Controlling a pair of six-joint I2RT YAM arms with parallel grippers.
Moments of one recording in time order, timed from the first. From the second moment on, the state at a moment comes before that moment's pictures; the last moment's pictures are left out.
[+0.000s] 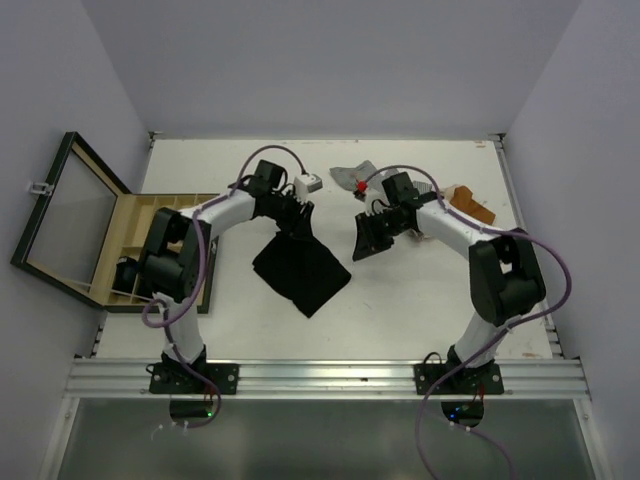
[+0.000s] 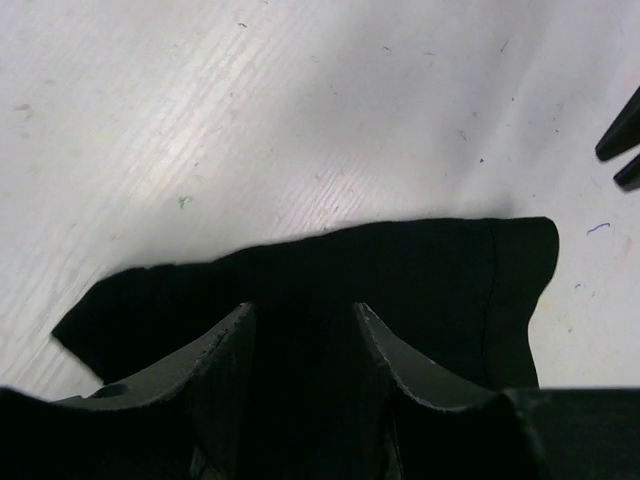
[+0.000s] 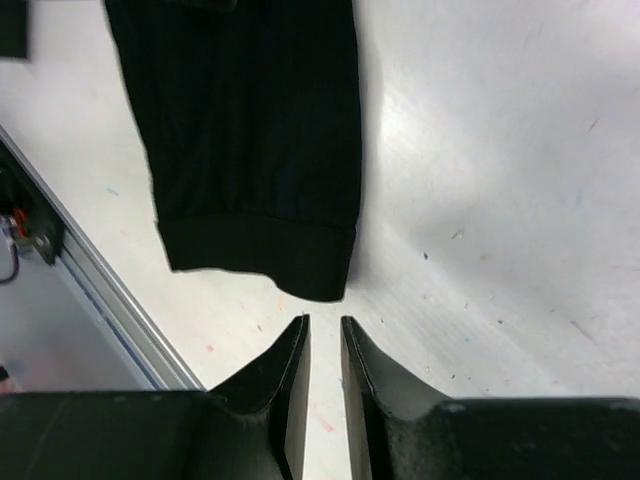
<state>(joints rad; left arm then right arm) -0.40 1.97 1.35 -0.39 0.64 0.25 0.39 1.76 1.16 -0.60 -0.61 0.04</state>
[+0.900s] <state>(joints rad) -0.18 1.80 1.00 -0.45 0.75 0.34 0.41 2.01 1.22 -0.50 -0.71 0.16</state>
